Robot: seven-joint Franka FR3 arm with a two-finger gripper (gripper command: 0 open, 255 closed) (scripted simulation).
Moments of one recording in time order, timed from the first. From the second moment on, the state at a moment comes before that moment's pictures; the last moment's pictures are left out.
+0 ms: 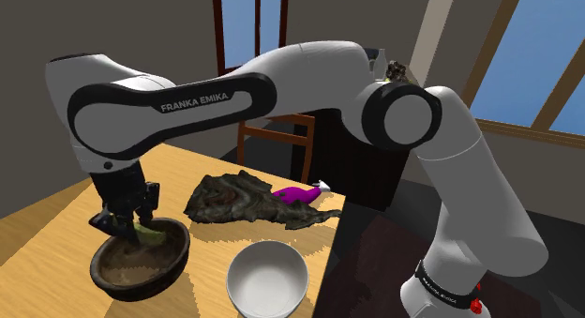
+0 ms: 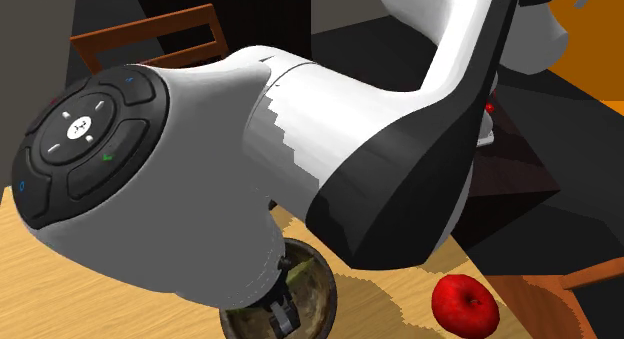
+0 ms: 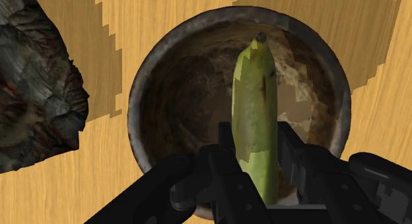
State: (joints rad) arm 0.48 0.71 0.38 -1.13 -0.18 1.72 0.35
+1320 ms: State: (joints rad) arm 0.47 0.73 0.38 -1.18 -0.18 1.78 0.35
